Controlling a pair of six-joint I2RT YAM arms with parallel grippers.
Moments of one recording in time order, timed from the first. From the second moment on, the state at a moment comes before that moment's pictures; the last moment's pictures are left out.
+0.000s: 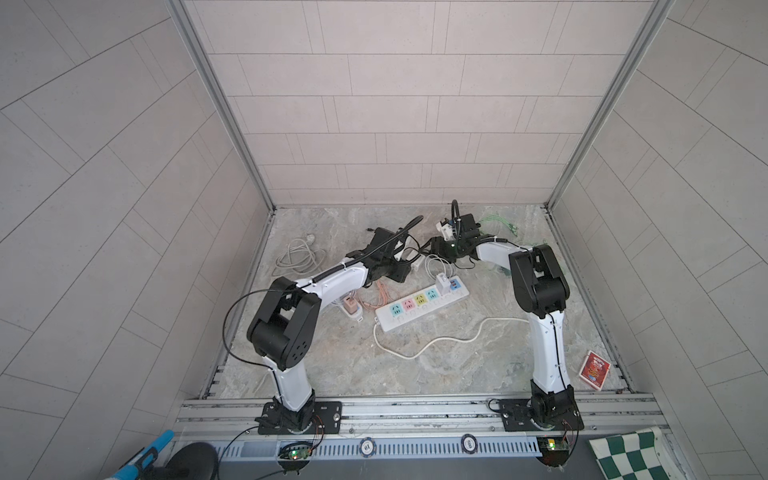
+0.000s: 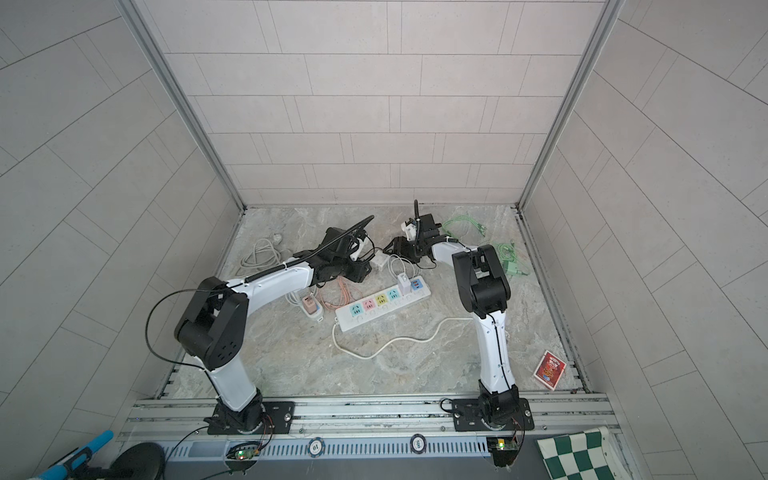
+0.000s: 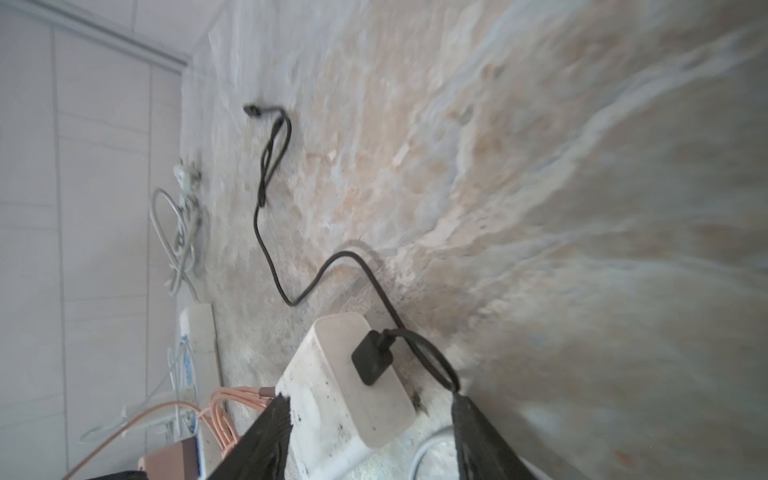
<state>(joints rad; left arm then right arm) -0.54 1.82 1.26 -0.29 0.13 -0.04 0.22 2.21 1.50 -0.09 -0.65 0.57</state>
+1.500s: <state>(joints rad) -0.56 2.36 1.92 -0.68 0.07 -0.02 0.12 1.72 1.00 0.04 -0.47 0.52</state>
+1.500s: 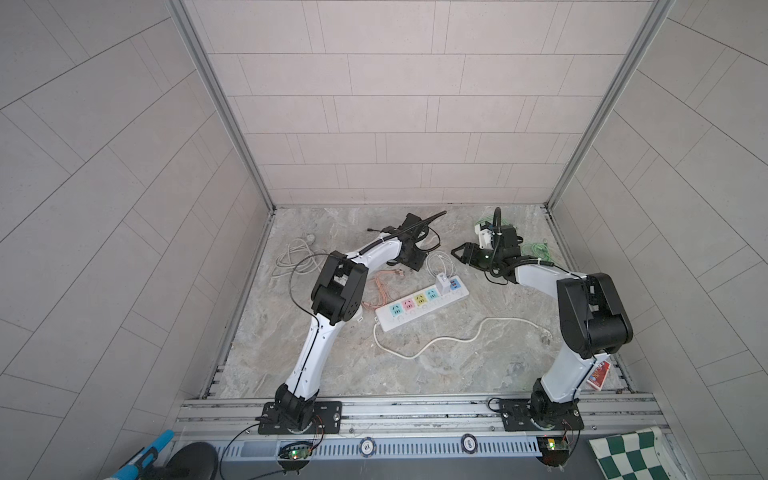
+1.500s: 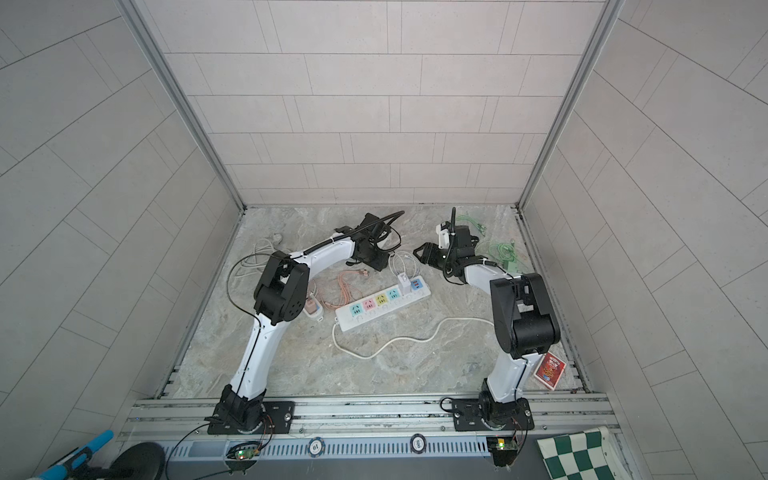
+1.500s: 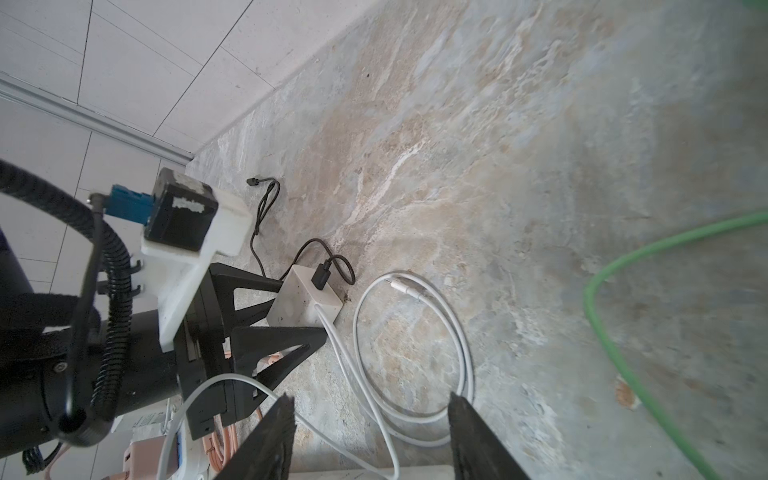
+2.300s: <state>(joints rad) -0.56 1.59 1.16 -0.10 0.08 -0.02 0.22 1.21 0.93 -0.22 -0.41 0.38</state>
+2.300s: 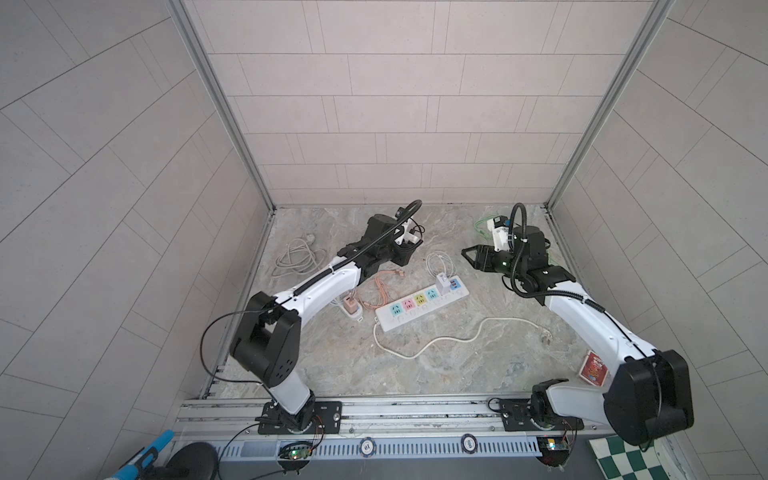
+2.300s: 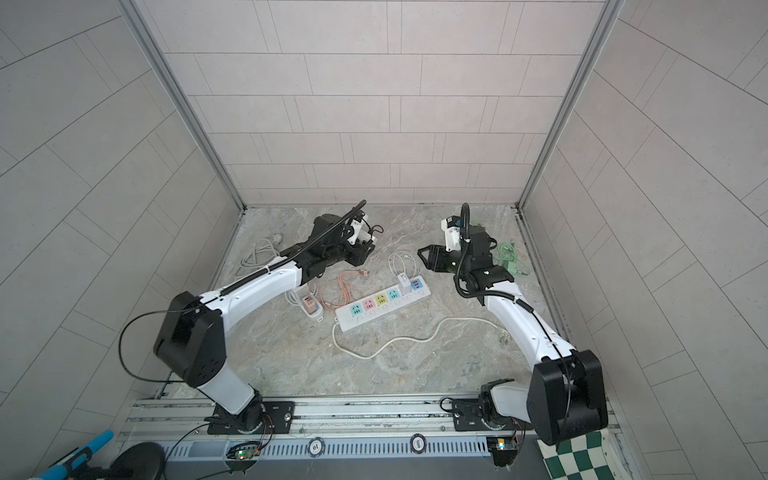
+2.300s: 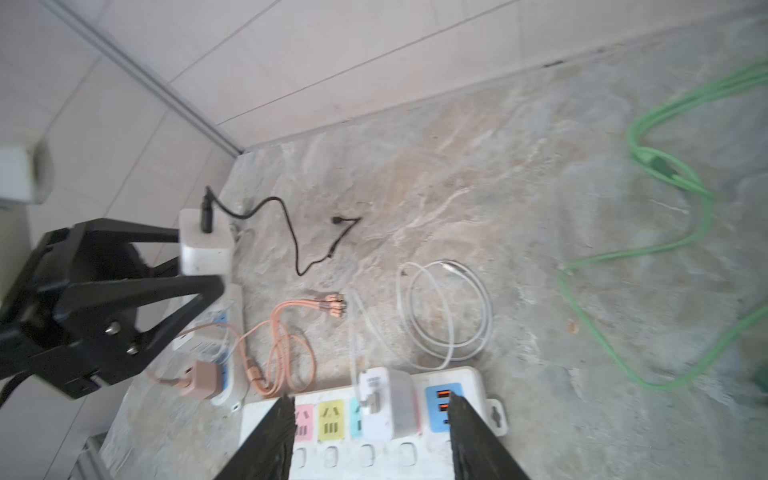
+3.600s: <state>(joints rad) -0.56 1.47 0.65 0.58 0.36 0.04 0.50 1.59 1.12 -0.07 -0.57 0.55</state>
